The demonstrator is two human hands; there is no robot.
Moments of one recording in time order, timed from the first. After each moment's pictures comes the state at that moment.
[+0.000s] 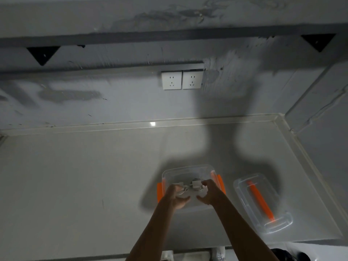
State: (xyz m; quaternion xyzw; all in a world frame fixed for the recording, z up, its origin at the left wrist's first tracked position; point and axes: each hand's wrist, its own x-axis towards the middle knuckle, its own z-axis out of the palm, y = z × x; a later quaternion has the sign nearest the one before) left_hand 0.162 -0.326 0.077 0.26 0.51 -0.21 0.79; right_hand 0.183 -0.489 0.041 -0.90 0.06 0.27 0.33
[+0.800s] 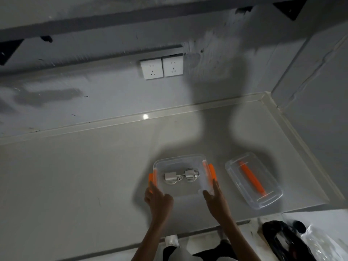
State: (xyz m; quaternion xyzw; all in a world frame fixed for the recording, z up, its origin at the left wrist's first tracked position) left_hand 0.084 -0.324 0.081 0.86 0.29 -0.04 0.42; right_hand 0.089 -0.509 0.046 -0.85 0.09 0.10 0.52
